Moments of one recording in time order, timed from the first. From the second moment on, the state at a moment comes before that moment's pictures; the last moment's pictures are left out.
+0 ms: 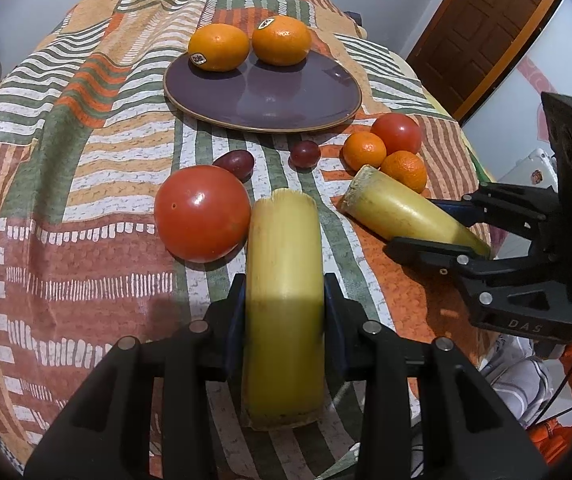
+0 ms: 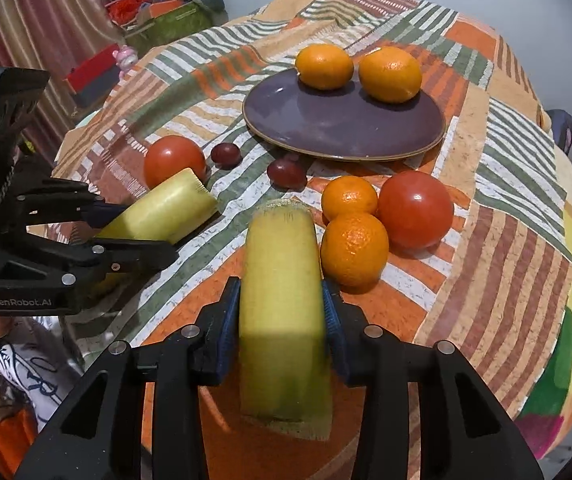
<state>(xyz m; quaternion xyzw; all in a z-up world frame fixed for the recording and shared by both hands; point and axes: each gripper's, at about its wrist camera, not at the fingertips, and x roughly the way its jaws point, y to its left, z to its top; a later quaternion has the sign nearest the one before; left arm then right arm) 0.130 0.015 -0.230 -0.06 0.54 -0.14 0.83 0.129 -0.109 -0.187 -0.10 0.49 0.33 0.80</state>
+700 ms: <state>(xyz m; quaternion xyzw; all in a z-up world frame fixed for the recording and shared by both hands) 0.155 0.022 -0.158 -0.06 0.45 -0.13 0.88 0.140 -0.116 -0.116 -0.06 0.39 0.33 0.86</state>
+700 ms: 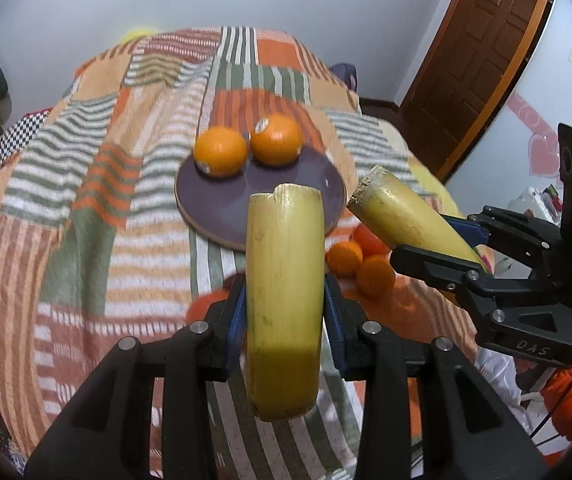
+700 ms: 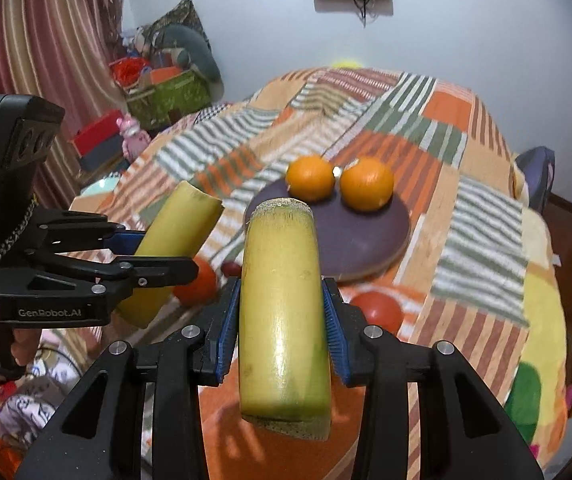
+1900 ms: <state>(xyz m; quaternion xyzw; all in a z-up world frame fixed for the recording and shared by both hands) 0.286 0.023 -0.210 -0.03 0.51 -0.13 0.85 0.247 -0.086 -0.169 -0.08 0.46 0.30 0.83</state>
